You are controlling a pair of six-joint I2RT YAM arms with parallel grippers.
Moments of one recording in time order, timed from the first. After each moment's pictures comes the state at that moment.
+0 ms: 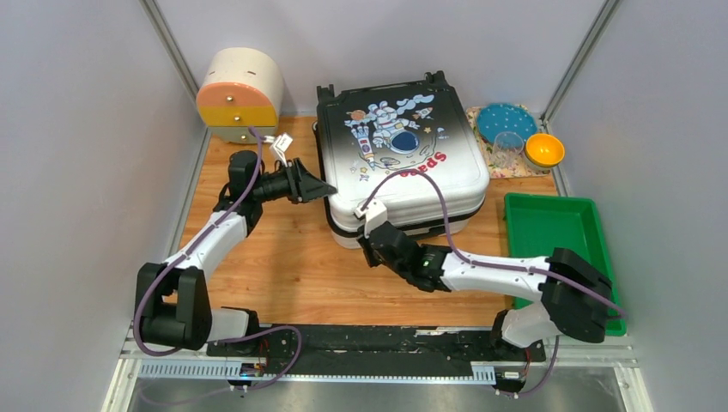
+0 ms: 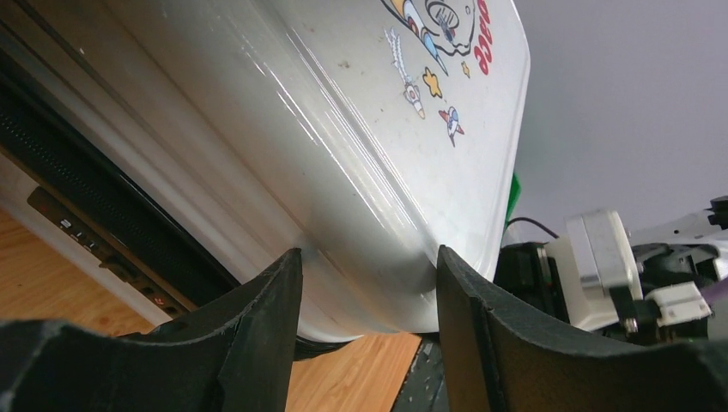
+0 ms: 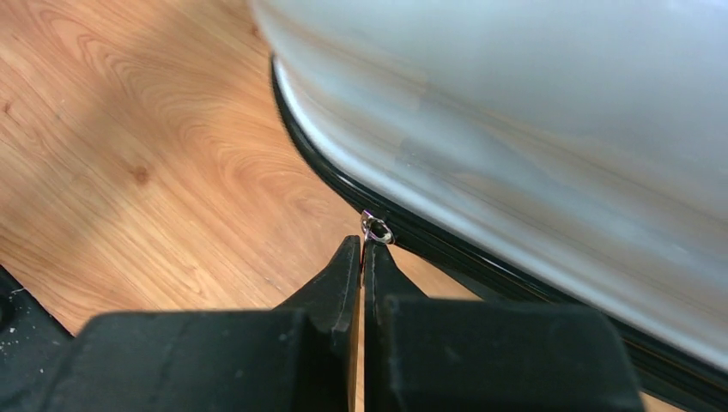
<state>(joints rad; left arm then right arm) -0.15 1.33 0.78 0.20 0.94 -0.59 1.12 1.38 0.77 0.09 0.35 0.31</state>
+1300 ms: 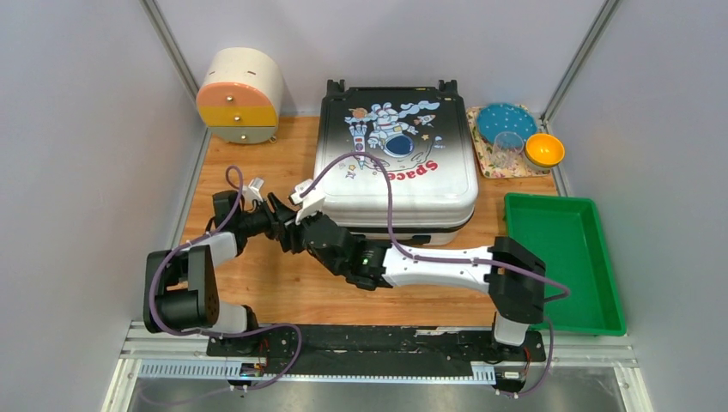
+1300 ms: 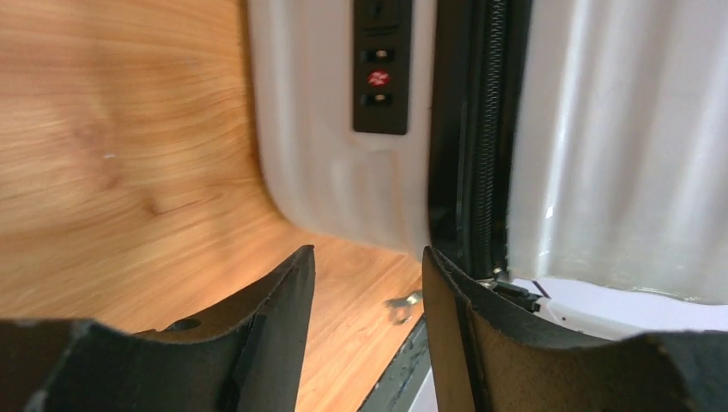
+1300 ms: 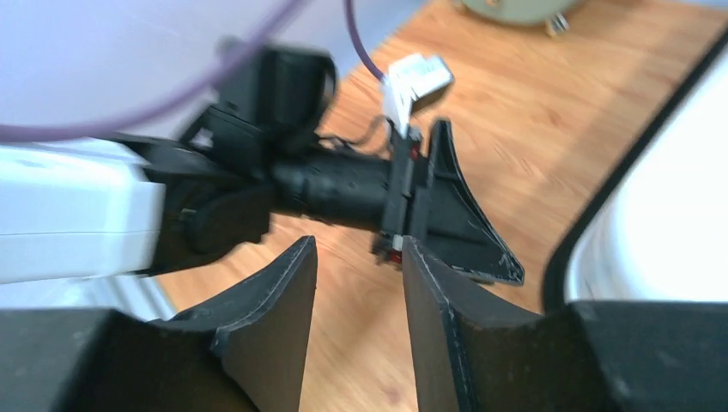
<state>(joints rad) 0.12 1.41 0.48 0.27 0.95 -0.72 1.29 1.79 1.33 0.28 0.52 0.35</state>
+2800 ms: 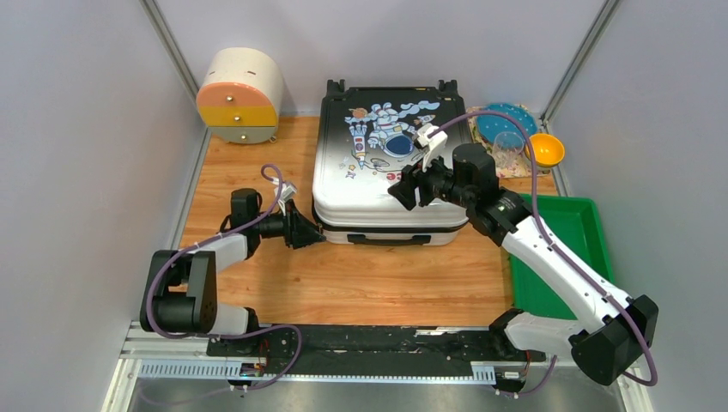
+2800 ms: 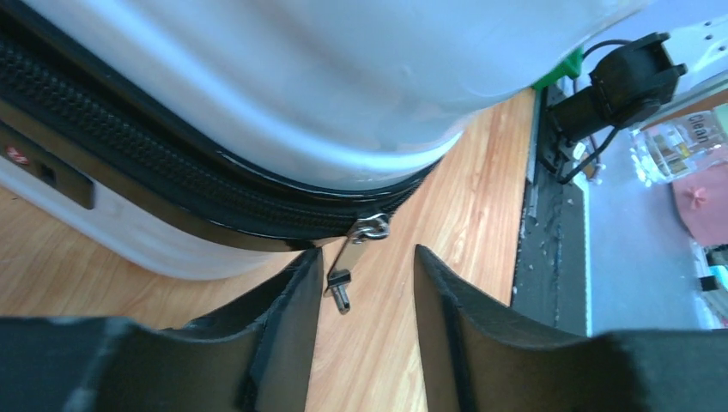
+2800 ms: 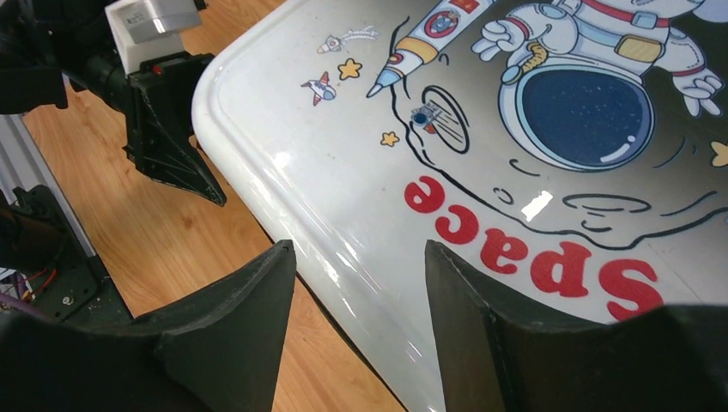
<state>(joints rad) -0.03 1.40 0.48 0.27 1.22 0.01 0.60 1.17 1.13 -0.28 -0.28 0.05</state>
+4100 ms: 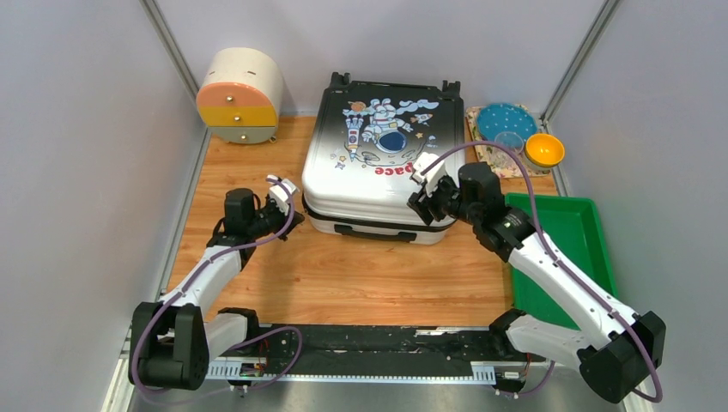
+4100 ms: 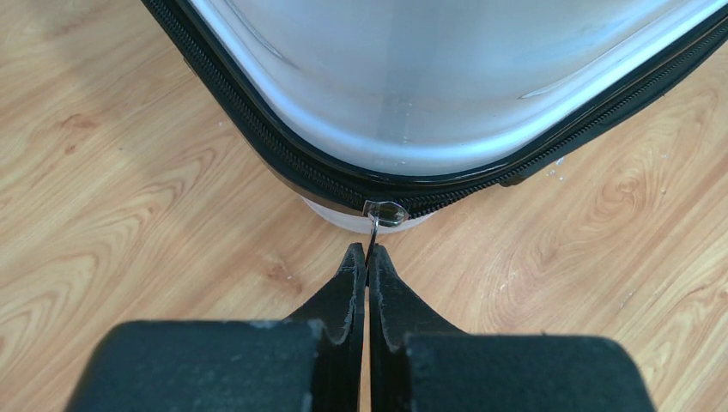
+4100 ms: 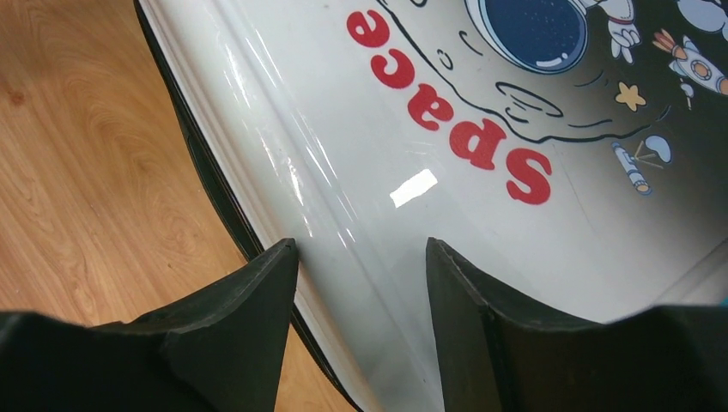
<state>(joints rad) -0.07 1.09 0.49 0.05 0.62 0.31 0.58 1.08 0.97 -0.31 -0.20 -0.34</state>
